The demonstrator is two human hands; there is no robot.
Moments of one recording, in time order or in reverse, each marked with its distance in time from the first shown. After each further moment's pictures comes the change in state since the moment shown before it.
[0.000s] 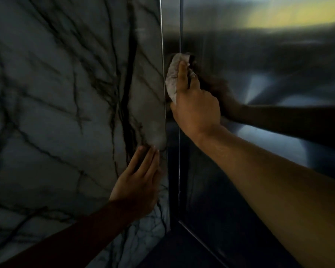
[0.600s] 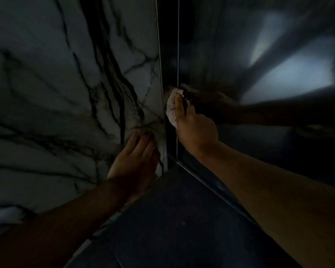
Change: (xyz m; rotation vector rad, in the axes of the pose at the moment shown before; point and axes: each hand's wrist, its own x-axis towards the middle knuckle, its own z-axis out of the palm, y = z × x) left_hand -0.063 0.098 0.100 -0.235 -0.068 0.084; right_hand -0.213 -0.001 0.151 -0.114 -0.442 -0.122
